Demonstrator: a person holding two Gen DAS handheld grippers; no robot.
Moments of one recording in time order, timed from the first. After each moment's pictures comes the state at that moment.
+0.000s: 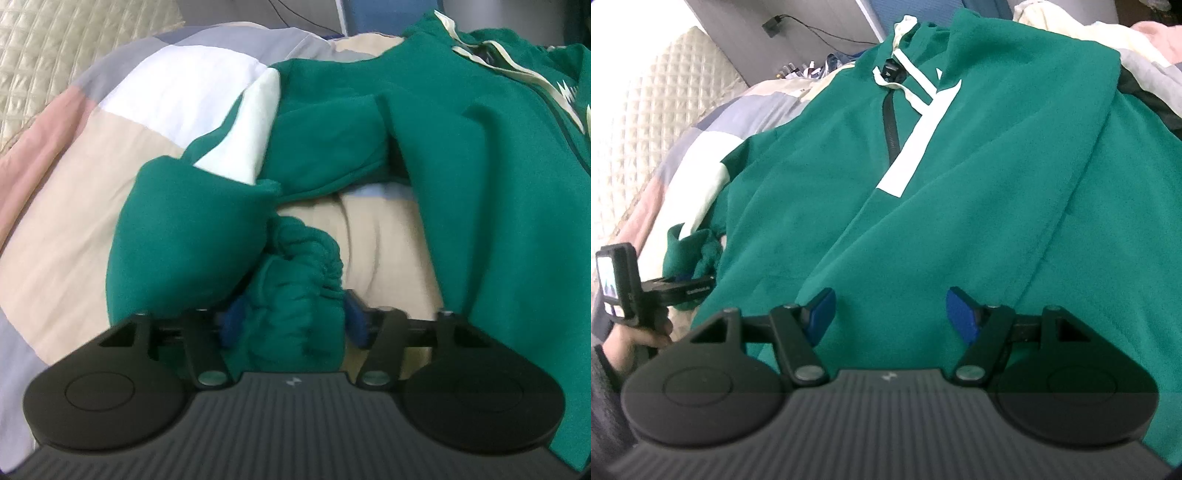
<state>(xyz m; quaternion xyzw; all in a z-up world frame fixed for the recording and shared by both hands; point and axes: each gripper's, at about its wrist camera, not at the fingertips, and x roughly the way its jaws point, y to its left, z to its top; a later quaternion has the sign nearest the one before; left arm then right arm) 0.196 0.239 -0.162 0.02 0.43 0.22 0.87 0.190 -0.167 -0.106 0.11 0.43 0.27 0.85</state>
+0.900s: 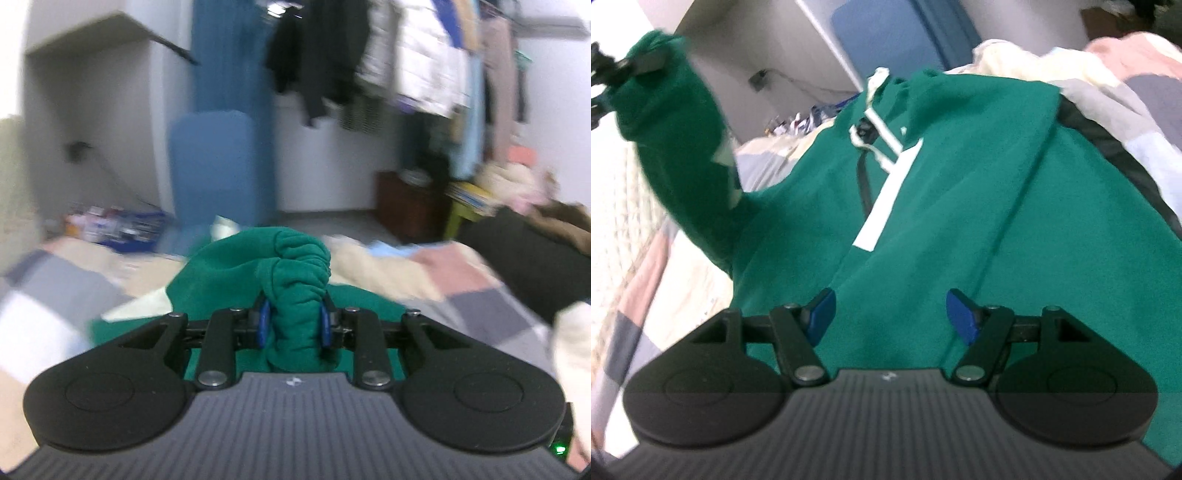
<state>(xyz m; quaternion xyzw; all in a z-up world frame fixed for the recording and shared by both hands) 0.266 0.017 0.090 0.00 0.25 -0.05 0.97 0.182 -0.227 -0.080 0.18 0.38 0.24 0.87</state>
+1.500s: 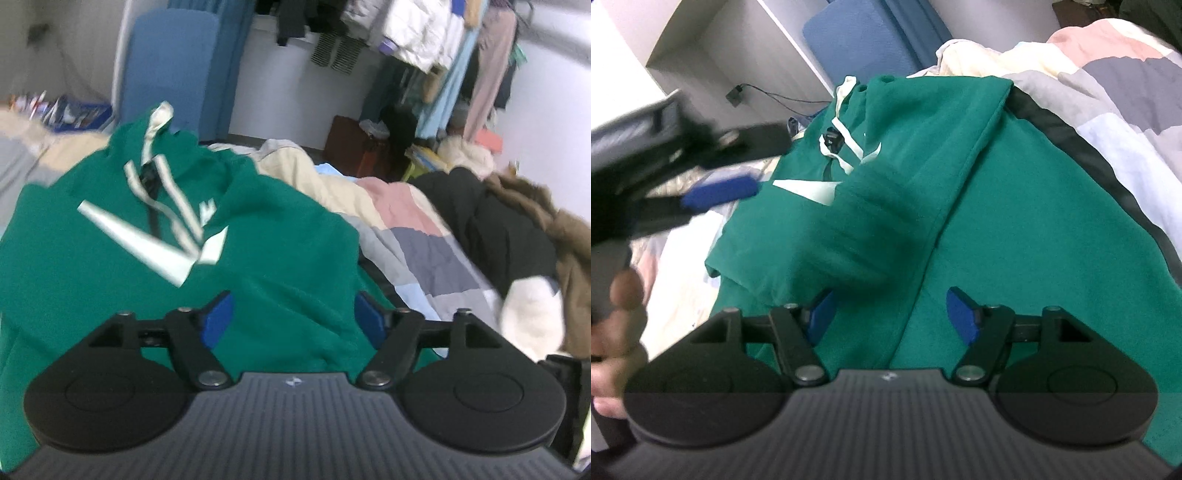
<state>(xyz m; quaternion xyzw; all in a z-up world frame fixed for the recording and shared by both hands) 0.259 0.008 -0.033 -0.12 0.34 -0.11 0.93 0.182 -0.255 -0.093 0.20 0.38 0.21 0.88</state>
